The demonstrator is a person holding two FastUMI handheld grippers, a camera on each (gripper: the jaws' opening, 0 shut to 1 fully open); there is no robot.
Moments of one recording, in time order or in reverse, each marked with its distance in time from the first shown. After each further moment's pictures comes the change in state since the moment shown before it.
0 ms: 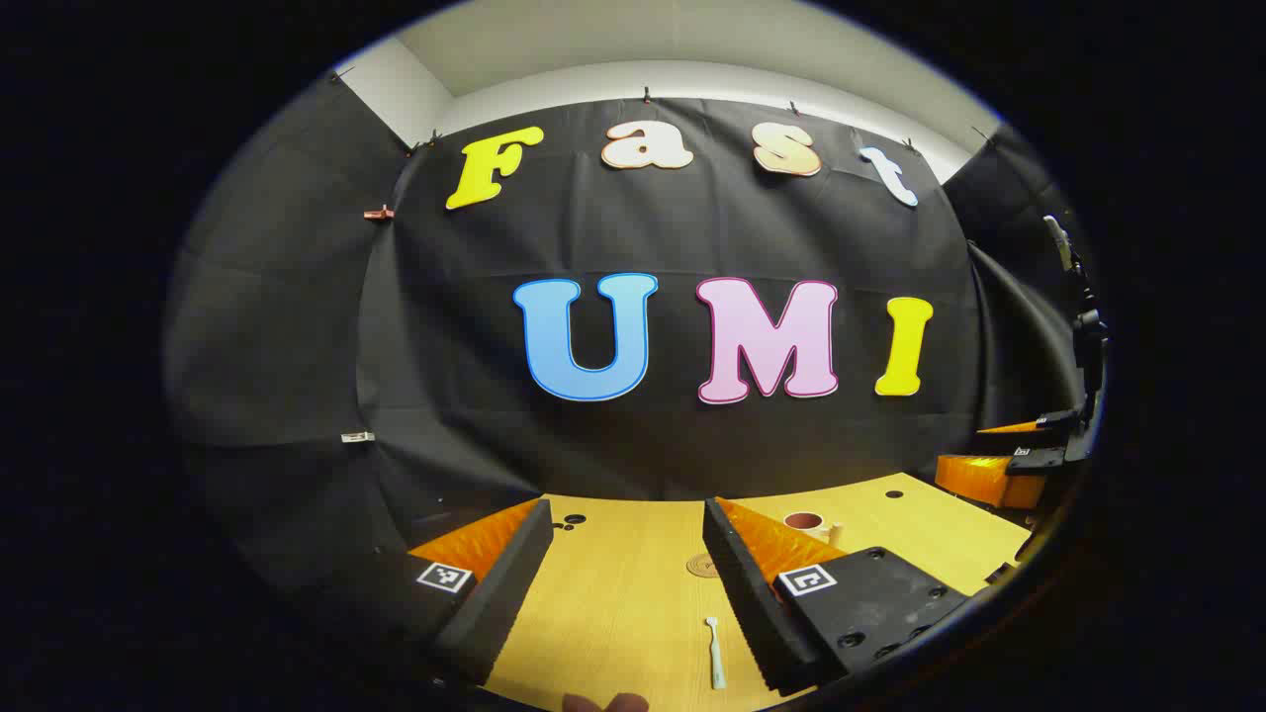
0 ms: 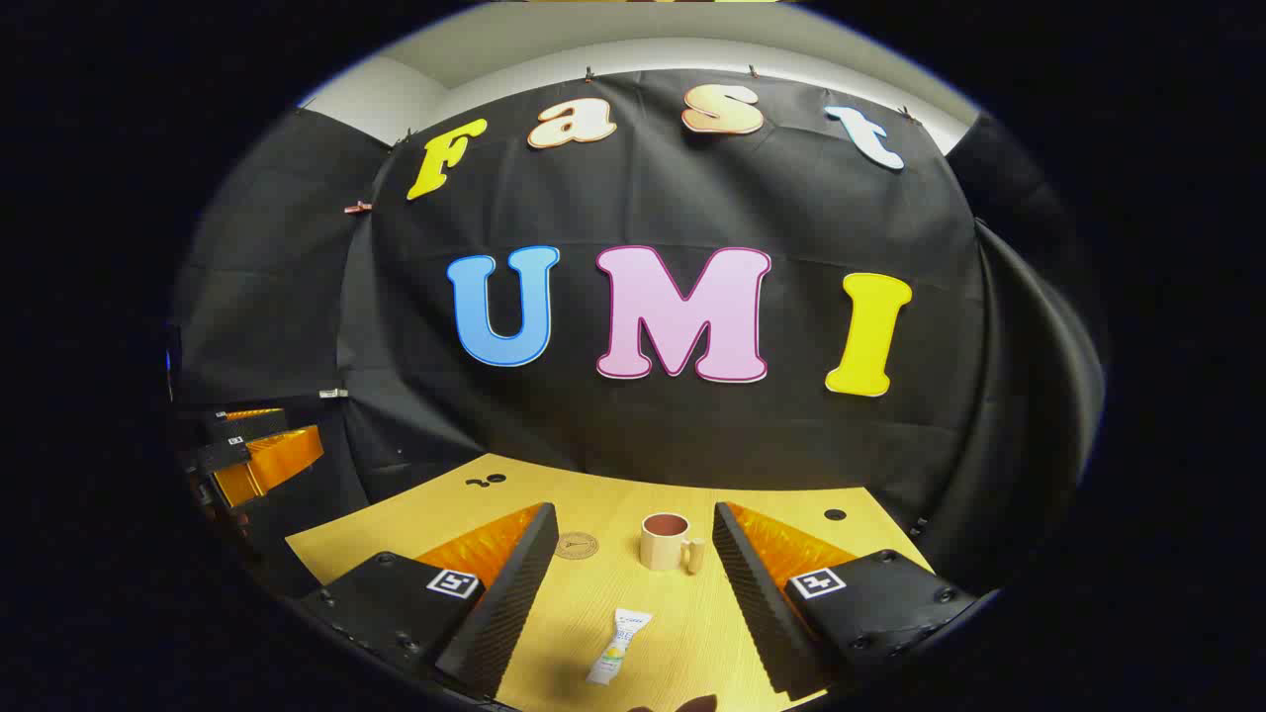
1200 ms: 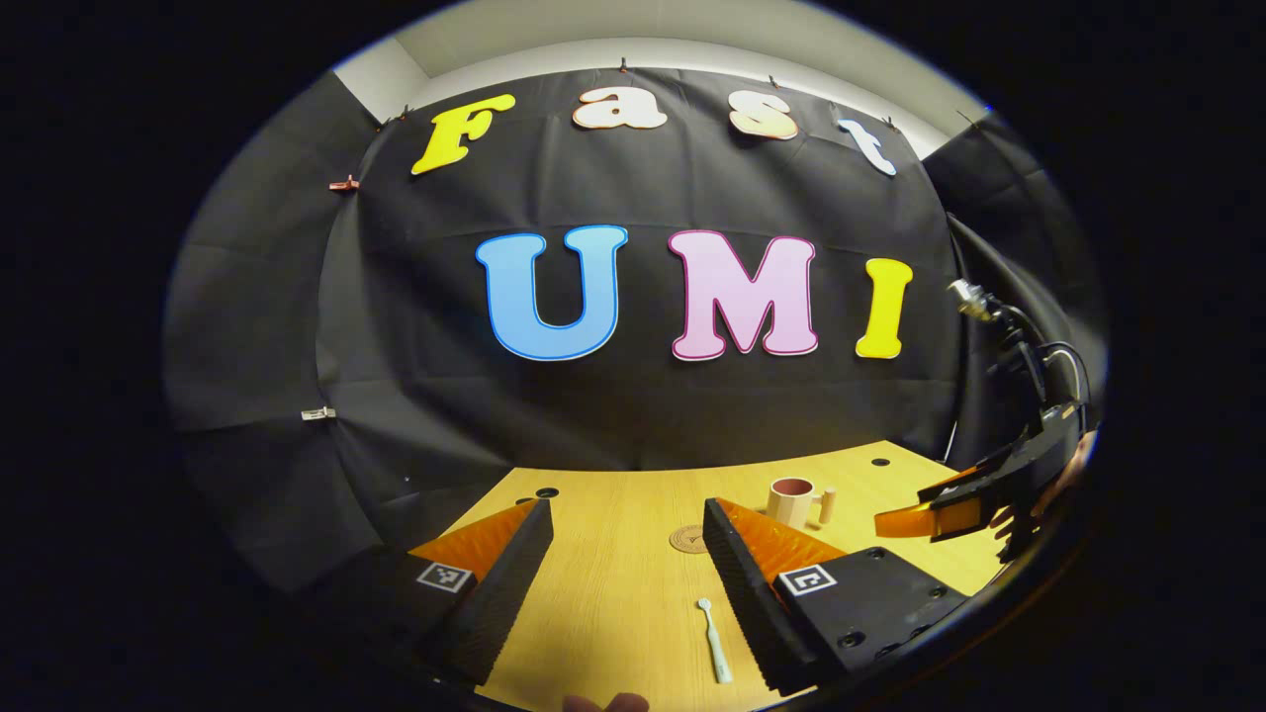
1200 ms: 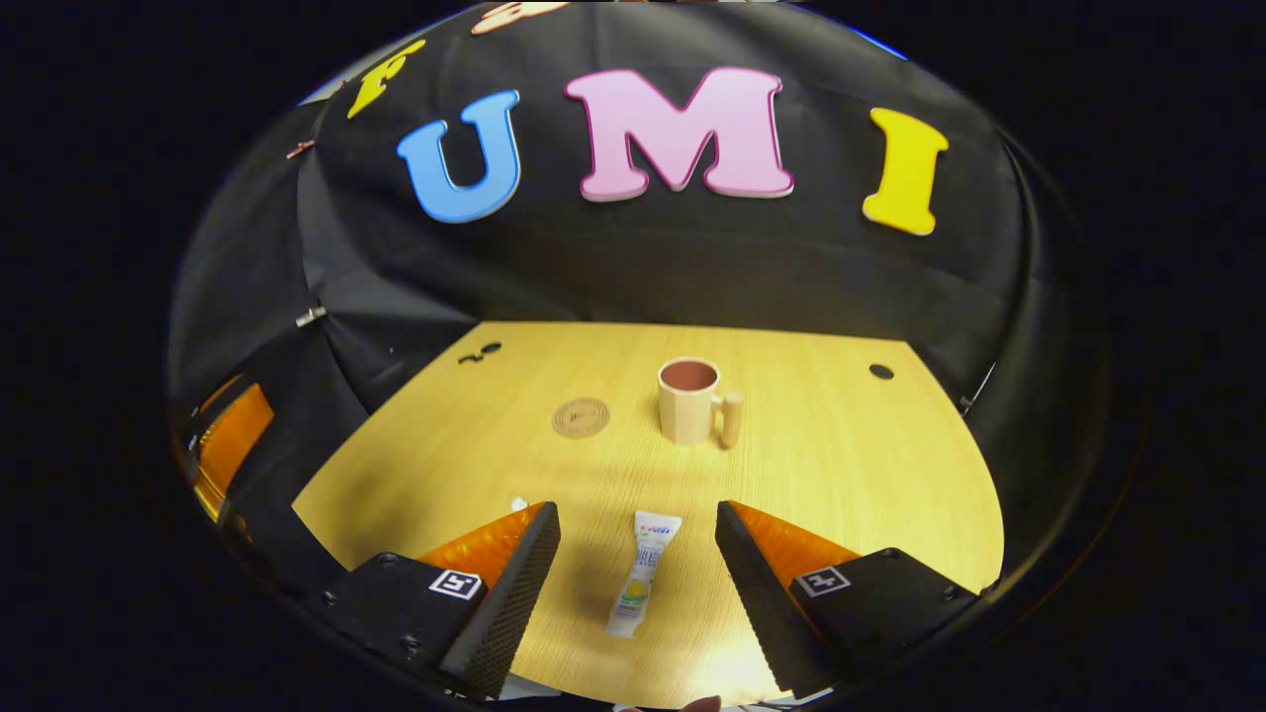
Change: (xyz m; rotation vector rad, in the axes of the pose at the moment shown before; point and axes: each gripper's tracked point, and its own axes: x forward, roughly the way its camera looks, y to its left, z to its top) left arm 0.036 -0.013 -0.066 0.023 0.089 -0.091; right arm 0.065 0.016 -0.166 0.100 0.573 0.044
